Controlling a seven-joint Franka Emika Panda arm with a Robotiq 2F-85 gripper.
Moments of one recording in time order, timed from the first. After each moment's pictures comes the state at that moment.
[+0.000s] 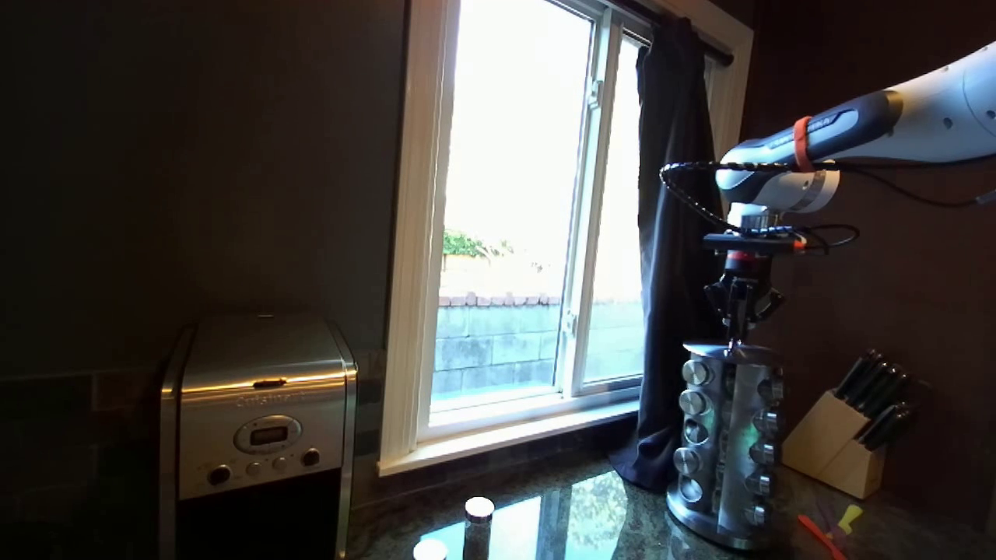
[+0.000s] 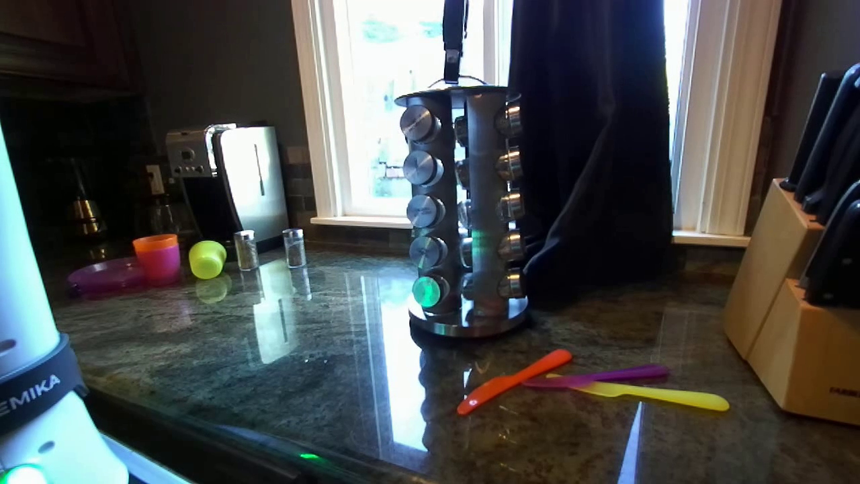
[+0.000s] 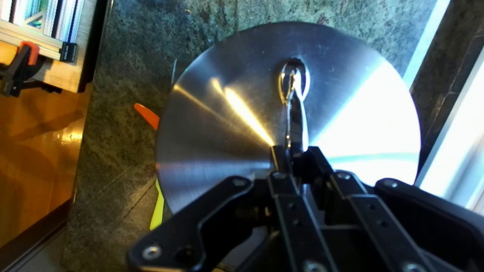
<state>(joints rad) -0.23 -0.16 -0.18 -1.94 0.03 1.71 0.81</state>
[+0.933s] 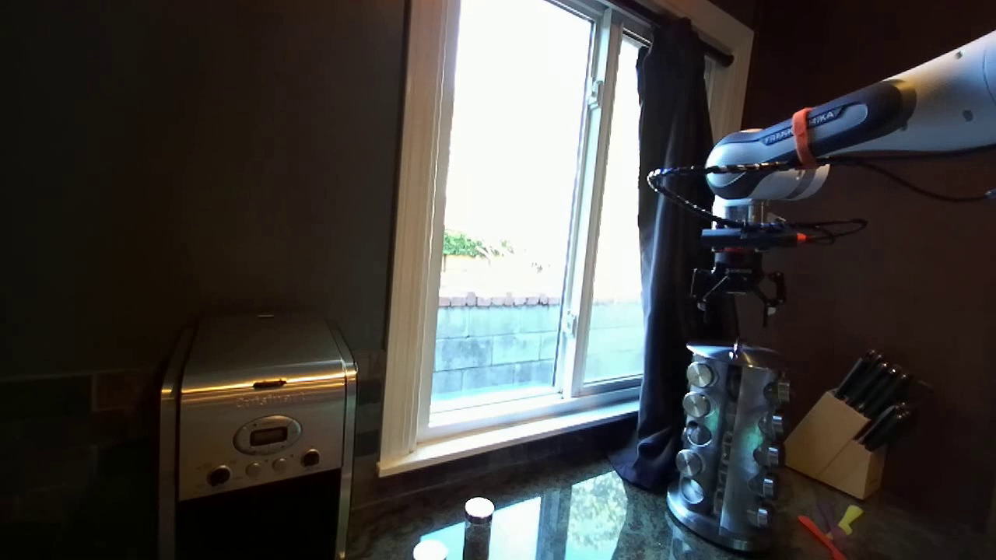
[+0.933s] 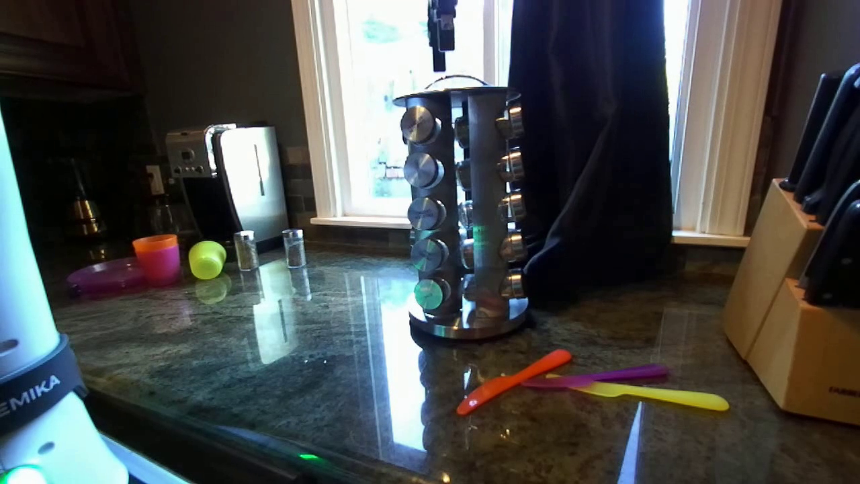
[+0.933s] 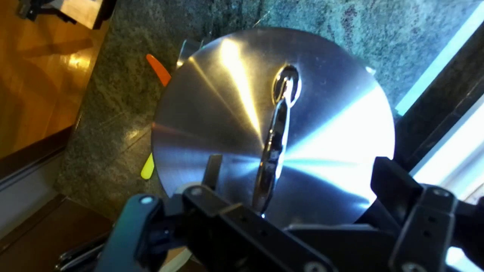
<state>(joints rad) -0.20 -0.22 -0.11 -1.97 -0.11 1.73 0.72</state>
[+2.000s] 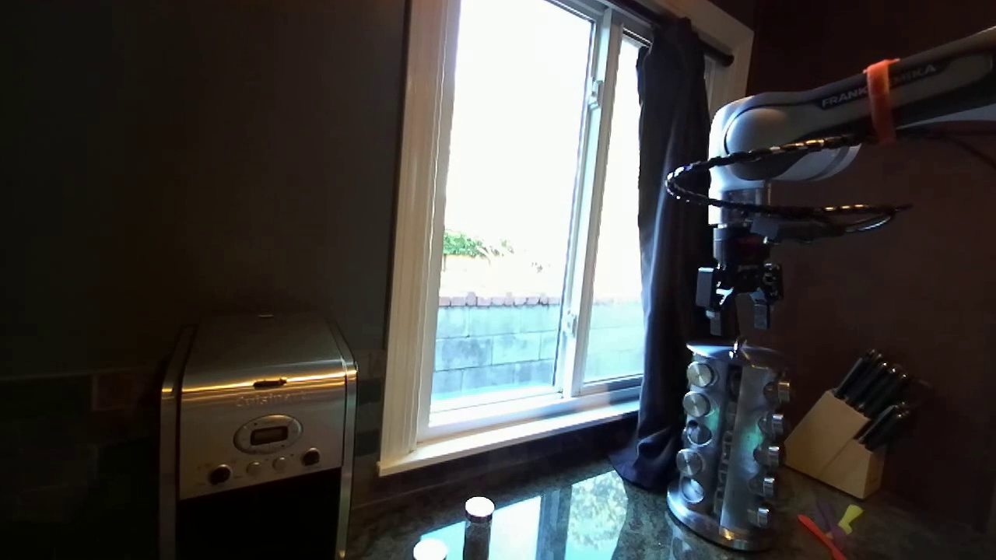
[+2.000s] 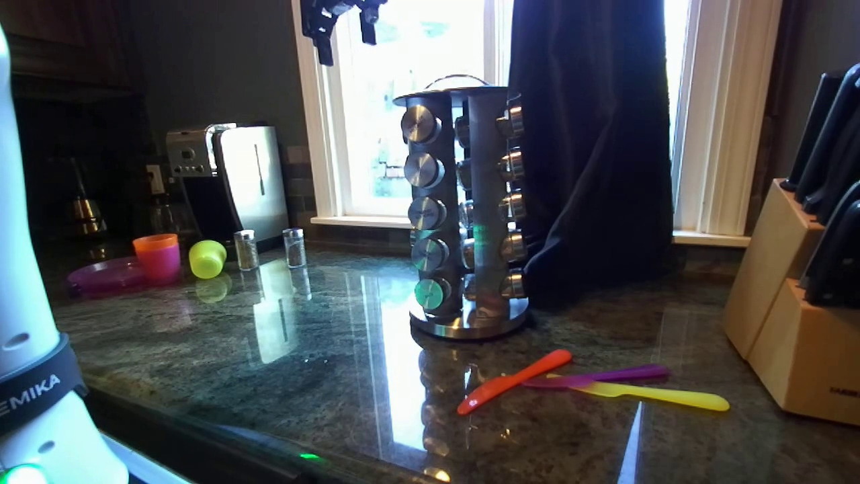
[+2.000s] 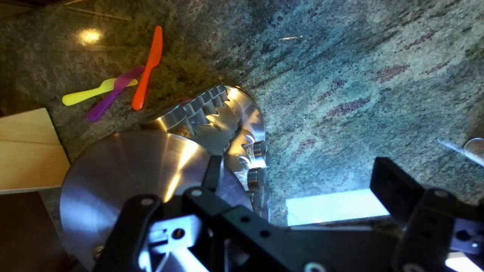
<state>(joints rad) -0.06 -0.51 -0.01 -2.21 -0.13 1.66 0.12</state>
